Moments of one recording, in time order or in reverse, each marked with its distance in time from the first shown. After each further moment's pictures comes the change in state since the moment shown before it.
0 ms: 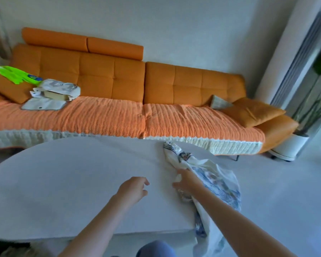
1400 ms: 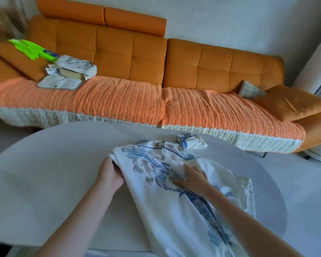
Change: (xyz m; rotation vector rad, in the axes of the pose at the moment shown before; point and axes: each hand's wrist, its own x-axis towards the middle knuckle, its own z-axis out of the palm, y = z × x) left_hand 0.066 -0.099 -0.031 -1.860 0.376 -0.251; right_hand 0.091 -0.024 0.063 -0.014 -0.072 -0.176
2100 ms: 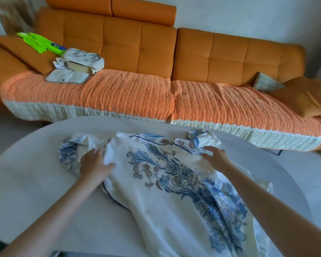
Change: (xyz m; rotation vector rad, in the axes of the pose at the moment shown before) left_hand 0.043 0.037 -0.078 1.750 0.298 0.267; right_hand 0.069 0.027 -0.037 0.224 0.181 0.108
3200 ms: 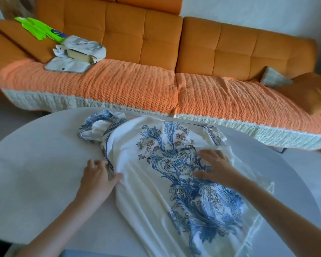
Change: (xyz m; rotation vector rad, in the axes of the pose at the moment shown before) left_hand -0.044 -0.007 0.033 -0.060 0.045 0.032; right_hand -0.048 -0.002 0.003 -0.324 -0.177 -0.384
